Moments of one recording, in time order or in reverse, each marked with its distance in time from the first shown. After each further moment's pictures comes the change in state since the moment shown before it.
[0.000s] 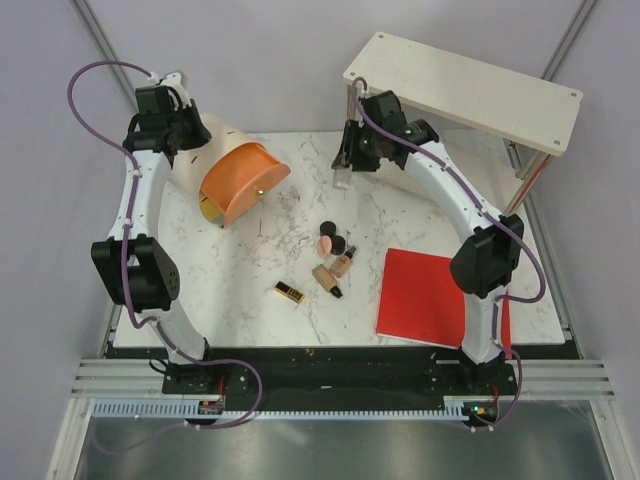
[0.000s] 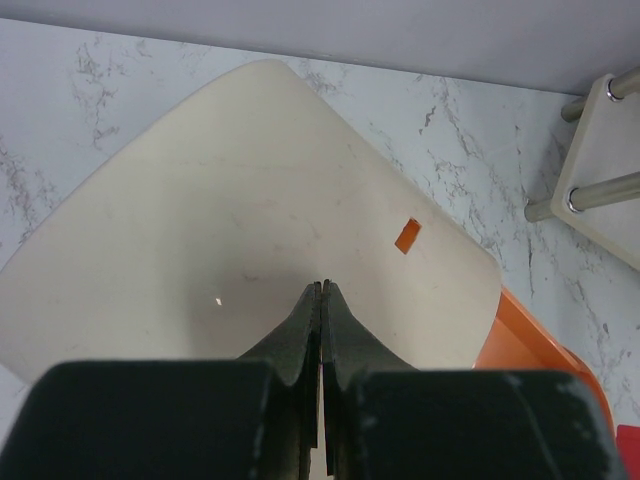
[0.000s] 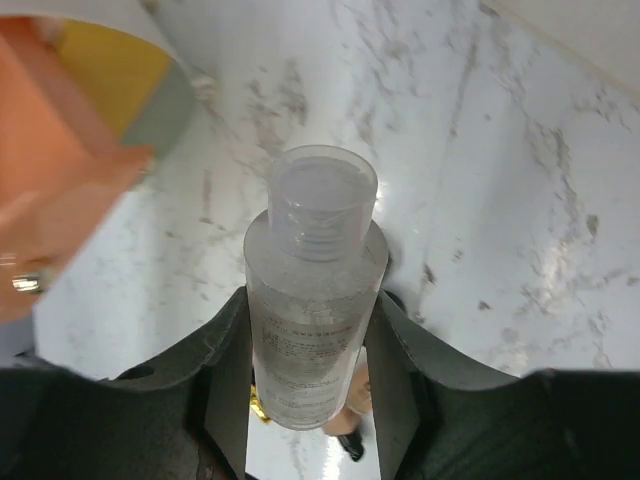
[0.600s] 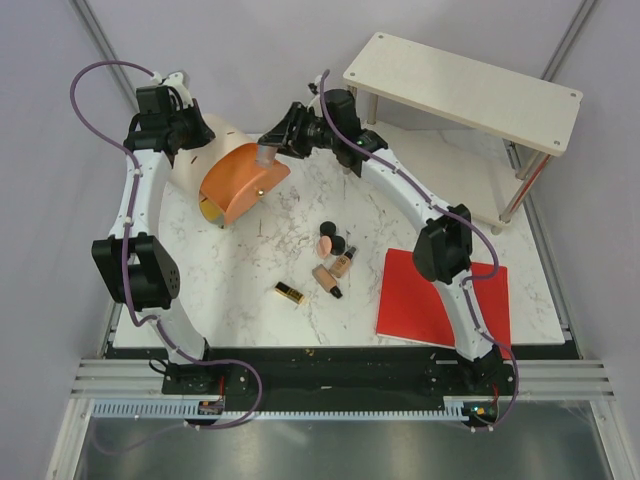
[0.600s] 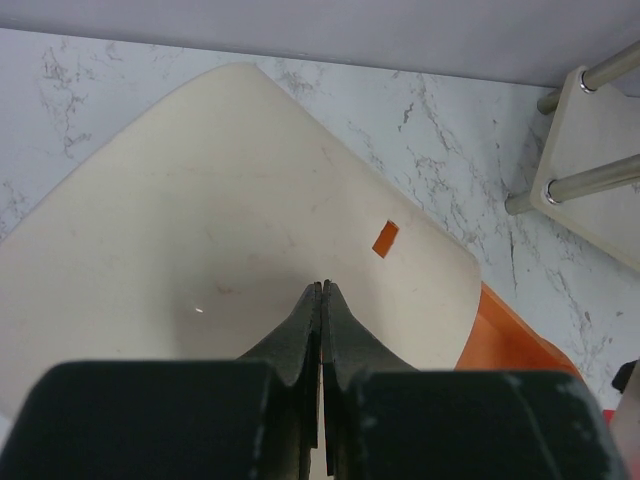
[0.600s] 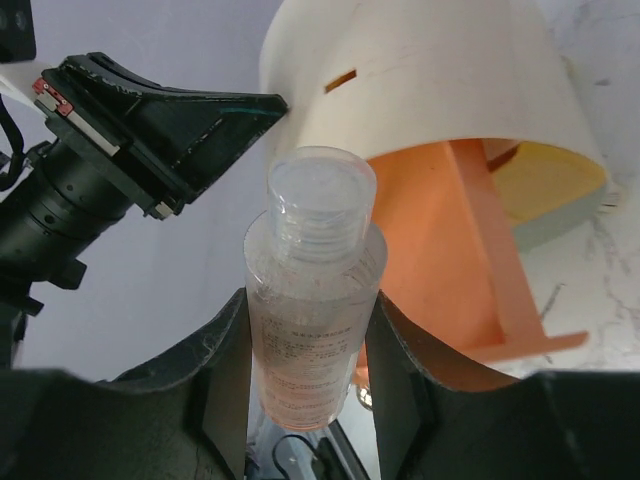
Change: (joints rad) left arm 0.000 0.013 0.009 0.004 0.050 0.000; right arm 0.108 0.275 0.278 0.547 -0.380 0.413
